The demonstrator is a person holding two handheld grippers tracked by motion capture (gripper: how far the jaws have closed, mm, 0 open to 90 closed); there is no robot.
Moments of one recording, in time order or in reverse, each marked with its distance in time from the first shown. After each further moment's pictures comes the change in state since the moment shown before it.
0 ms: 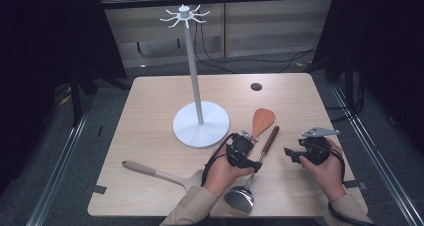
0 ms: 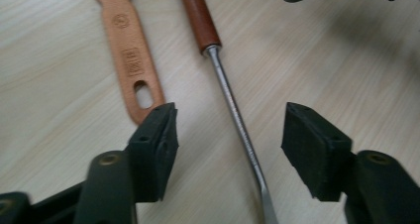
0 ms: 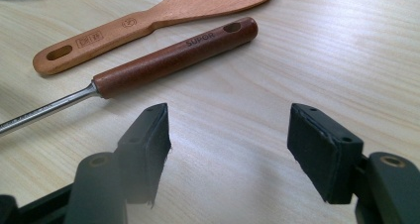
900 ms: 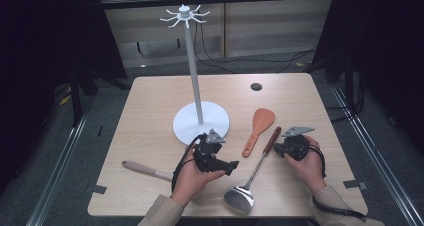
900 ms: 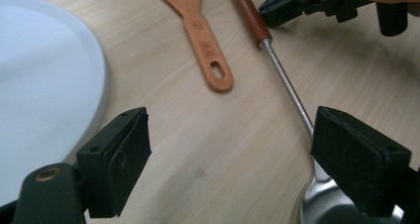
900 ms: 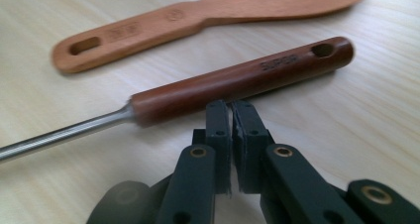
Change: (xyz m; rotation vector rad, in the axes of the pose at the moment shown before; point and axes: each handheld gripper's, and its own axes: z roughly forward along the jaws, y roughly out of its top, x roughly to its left) left arm 0.034 -0.047 -0.058 -0.160 0.055 0.007; right arm 0.025 0.013 0.041 0.055 0.087 -0.124
